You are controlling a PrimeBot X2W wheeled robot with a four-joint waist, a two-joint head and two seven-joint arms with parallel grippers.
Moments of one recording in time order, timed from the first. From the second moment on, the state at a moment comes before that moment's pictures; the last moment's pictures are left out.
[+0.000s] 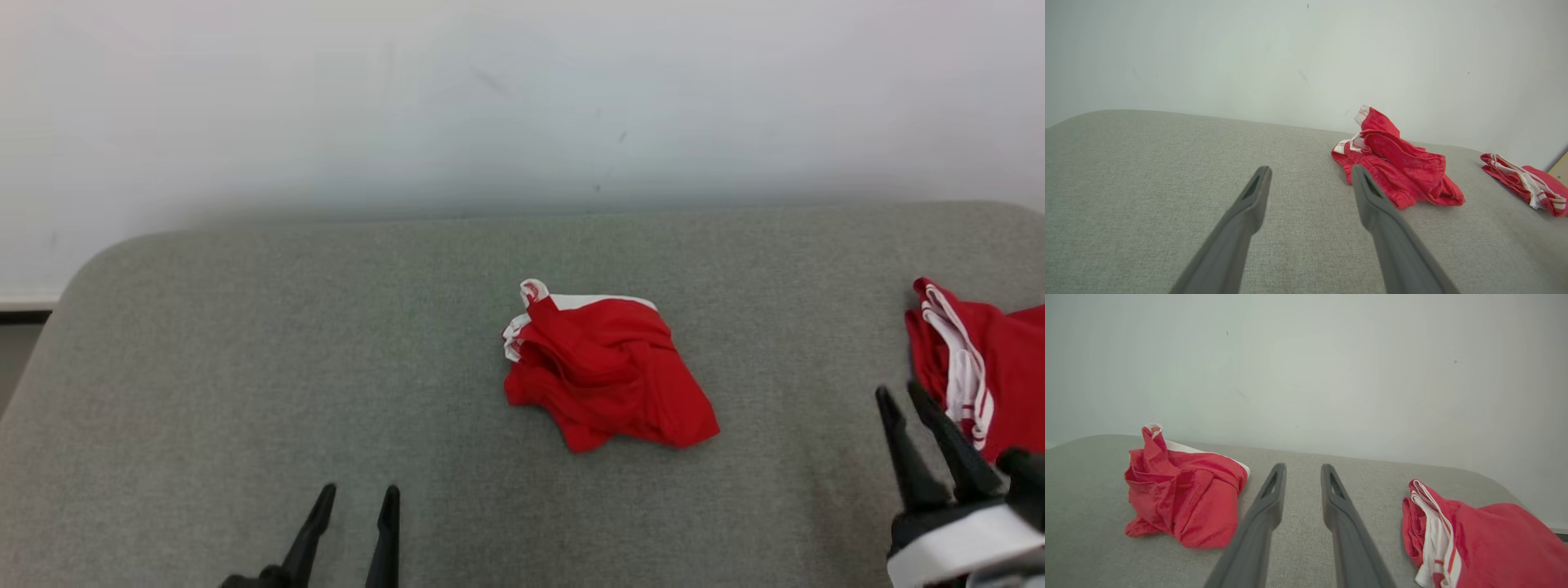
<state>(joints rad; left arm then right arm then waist) 0.10 0.05 -0.15 0.04 -0.21 -0.06 -0.26 -0.13 -0.29 0.16 0.18 0.40 0.13 -0.16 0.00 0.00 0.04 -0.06</state>
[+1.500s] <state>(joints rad) -0.10 0.05 -0.21 0.06 -0.24 -0.07 -0.26 -0.59 -0.31 0.68 0.54 0.58 0.13 -0.18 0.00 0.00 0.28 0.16</state>
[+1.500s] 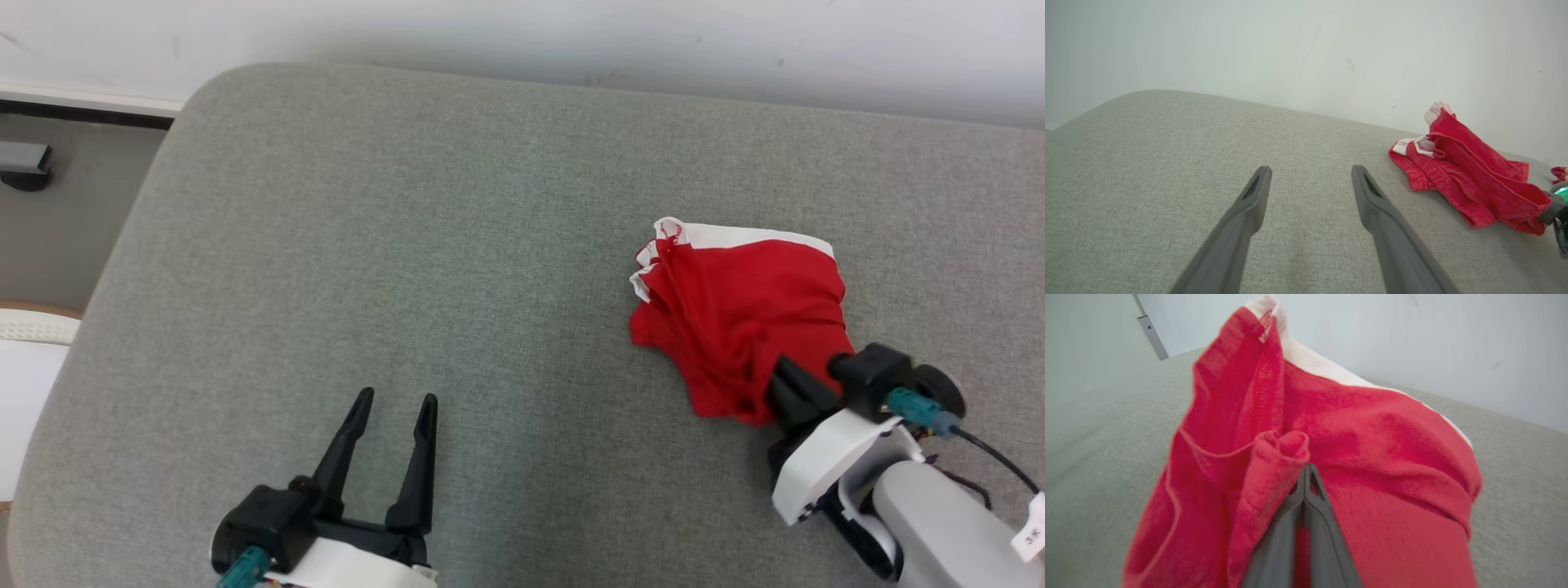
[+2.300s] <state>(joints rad) -0.04 0.05 -0.21 0.08 -0.25 -0.05 -0.26 -0.51 -0.31 0.94 0.43 0.65 0.13 -0.13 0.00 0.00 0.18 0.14</state>
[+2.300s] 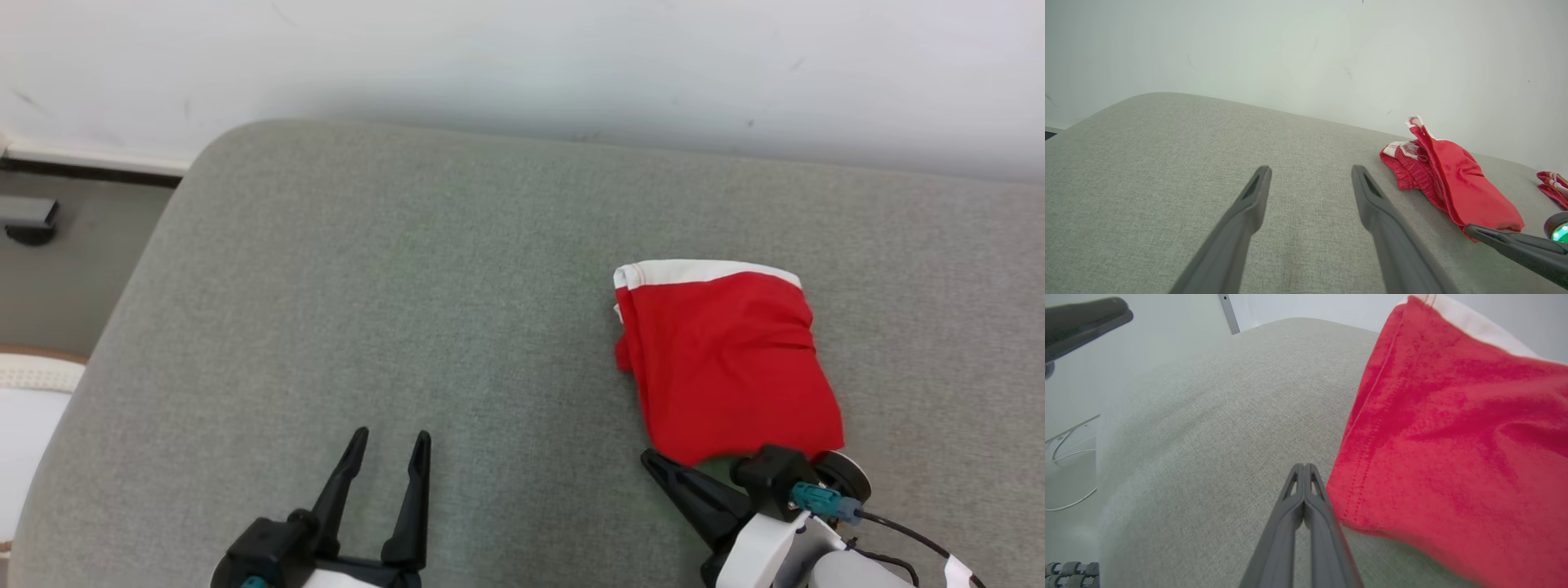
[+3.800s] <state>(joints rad) 0.15 0.05 -0.08 0.15 -0.18 -0.11 -0.26 0.08 -0.25 0.09 0.25 0.41 0.13 -0.26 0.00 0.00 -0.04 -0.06</state>
